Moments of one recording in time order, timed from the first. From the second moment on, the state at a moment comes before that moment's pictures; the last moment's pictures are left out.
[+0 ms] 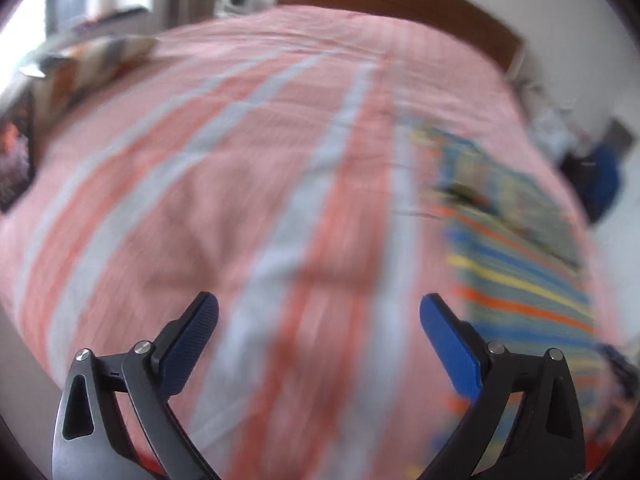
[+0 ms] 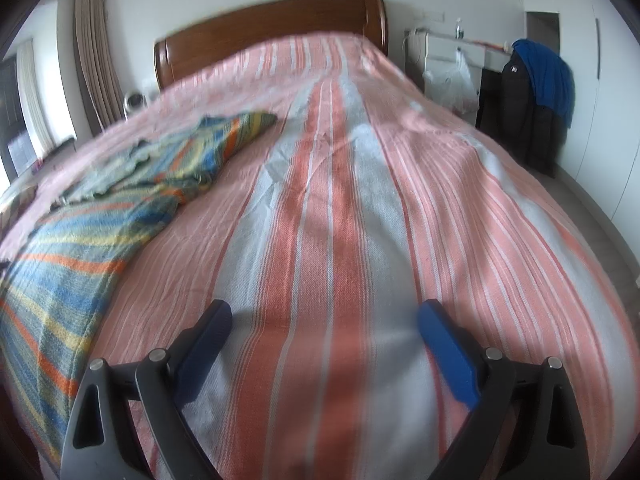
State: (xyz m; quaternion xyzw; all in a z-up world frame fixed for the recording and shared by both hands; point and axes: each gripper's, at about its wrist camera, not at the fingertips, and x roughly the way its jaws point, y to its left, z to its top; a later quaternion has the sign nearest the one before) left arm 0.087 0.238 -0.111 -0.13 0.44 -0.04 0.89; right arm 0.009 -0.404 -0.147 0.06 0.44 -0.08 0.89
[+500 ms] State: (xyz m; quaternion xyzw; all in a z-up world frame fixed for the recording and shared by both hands) left arm 0.013 0.131 -0.166 0.00 0.62 -0.14 0.77; right arm -0.065 -0.310 -0.129 0.15 0.59 0.10 0.79
